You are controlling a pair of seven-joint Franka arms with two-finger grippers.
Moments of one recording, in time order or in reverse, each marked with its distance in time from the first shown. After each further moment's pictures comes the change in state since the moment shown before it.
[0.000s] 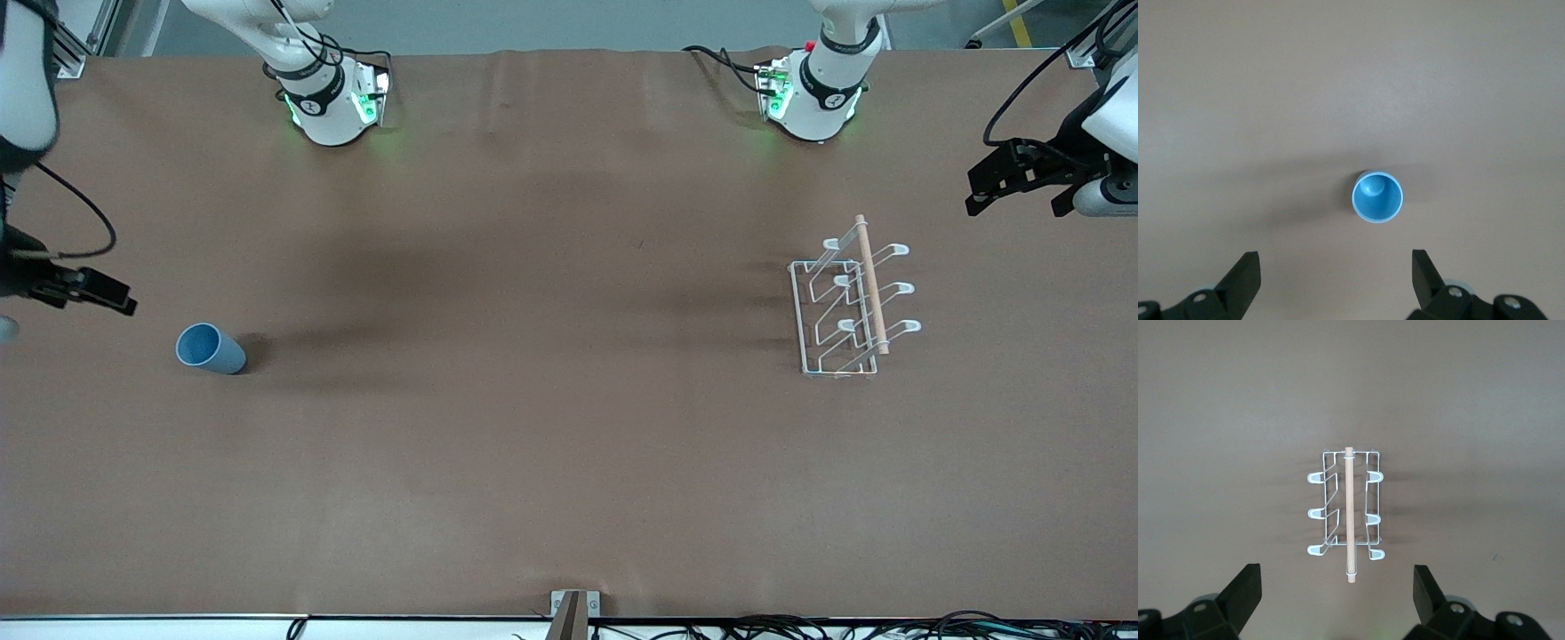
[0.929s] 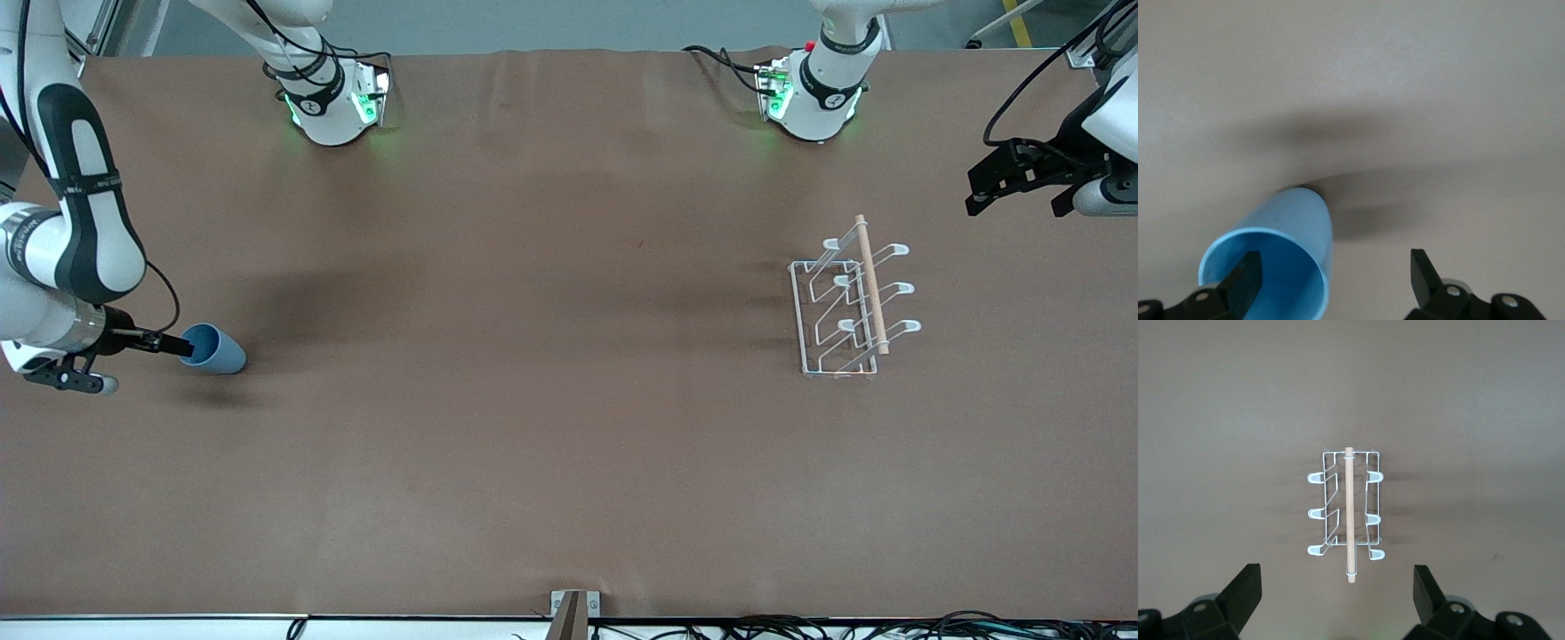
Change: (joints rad) left arm 0.000 0.000 0.000 0.000 0.000 0.000 0.001; right arm -0.151 0.312 -0.001 -0.163 0.086 0.341 -0.155
